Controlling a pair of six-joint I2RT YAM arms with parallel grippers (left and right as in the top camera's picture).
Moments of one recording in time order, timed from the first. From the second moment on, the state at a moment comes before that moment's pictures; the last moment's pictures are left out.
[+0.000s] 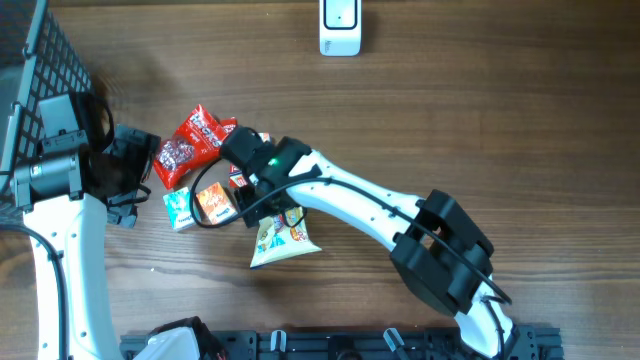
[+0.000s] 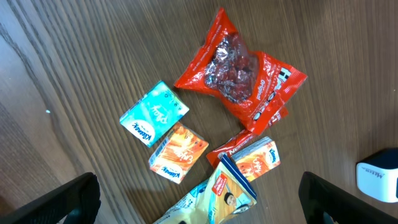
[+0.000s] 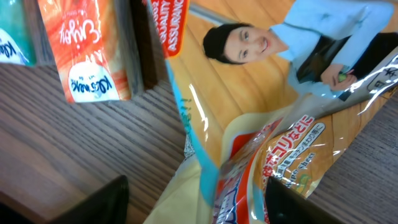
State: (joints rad) left arm 0.26 1.29 1.26 -1.17 0.01 -1.00; right arm 0.95 2.13 1.70 -0.91 -0.14 0.50
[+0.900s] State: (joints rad) left arm 0.26 1.29 1.26 -1.18 0.01 -1.00; right arm 0.94 2.18 1.70 -0.92 -0.14 0.47
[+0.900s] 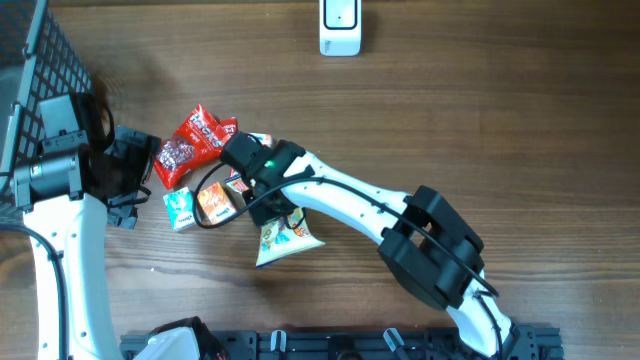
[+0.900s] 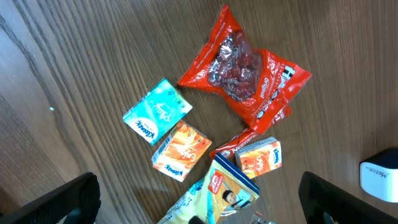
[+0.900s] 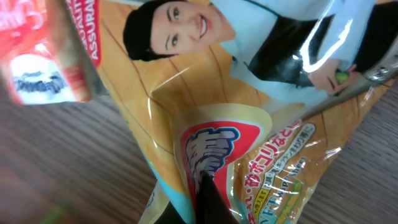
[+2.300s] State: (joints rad) left arm 0.26 1.29 1.26 -1.17 0.01 -1.00; right arm 0.26 1.91 1.23 -0.53 -1.12 0.18
